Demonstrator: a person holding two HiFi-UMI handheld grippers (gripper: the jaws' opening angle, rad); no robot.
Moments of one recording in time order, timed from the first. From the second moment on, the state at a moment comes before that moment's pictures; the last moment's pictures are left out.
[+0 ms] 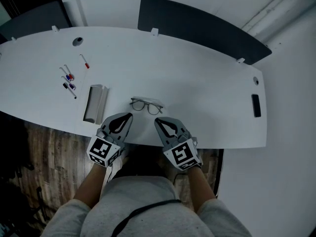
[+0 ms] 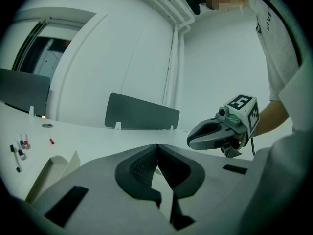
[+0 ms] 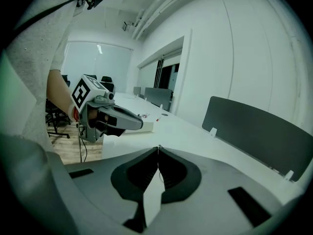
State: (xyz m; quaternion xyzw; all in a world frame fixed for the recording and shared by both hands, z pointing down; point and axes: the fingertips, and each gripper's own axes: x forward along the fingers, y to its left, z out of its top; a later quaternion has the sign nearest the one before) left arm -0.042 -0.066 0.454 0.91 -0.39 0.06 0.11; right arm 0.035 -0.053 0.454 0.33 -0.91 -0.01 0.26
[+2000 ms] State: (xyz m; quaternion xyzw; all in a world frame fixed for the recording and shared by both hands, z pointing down) left arm -0.082 0.034 0.389 0.92 -0.38 -0.02 0.11; right arm -0.012 0.048 0.378 0.41 -0.90 0.06 0.13
